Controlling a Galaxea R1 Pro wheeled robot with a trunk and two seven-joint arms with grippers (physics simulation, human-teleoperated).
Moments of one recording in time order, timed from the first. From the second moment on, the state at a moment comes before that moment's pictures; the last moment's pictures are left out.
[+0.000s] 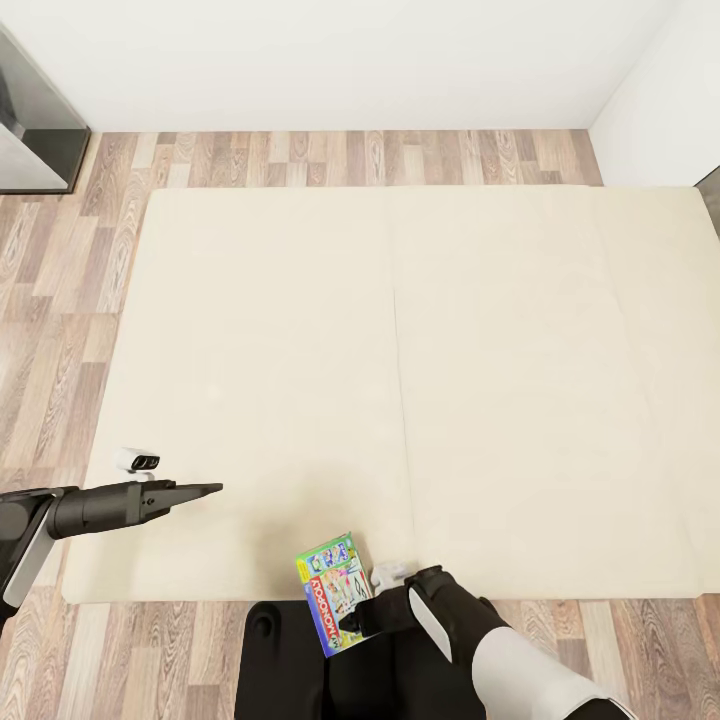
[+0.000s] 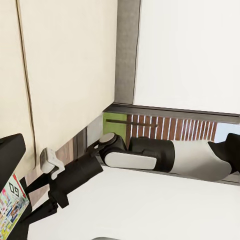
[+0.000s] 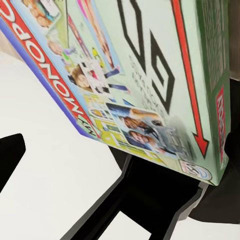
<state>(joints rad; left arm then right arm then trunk) -0.53 0.44 0.13 -1.26 0.31 0.95 -1.57 -0.69 0.17 0.34 -0.37 -0.16 0.55 0.37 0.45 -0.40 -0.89</state>
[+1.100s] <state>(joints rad) -0.53 0.44 0.13 -1.26 0.31 0.95 -1.57 -0.69 0.17 0.34 -0.38 -0.16 0.52 0.39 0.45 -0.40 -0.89</state>
